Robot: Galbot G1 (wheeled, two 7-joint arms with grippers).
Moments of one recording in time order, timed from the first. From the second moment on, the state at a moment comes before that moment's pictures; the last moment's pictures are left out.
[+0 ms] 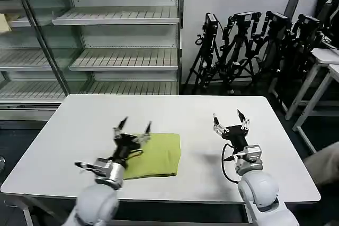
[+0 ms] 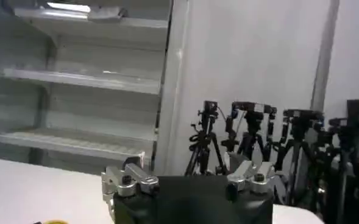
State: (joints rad) left arm 1.19 -1.19 -0.31 -2.05 -0.27 0.19 -0.13; right arm -1.09 1.24 0.37 1.94 0.18 -0.24 0.13
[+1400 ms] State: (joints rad) left arm 1.31 -1.16 -0.73 -1.88 -0.23 -0.08 0.17; right arm -0.96 1.34 0.27 1.79 0.08 -0.16 0.13
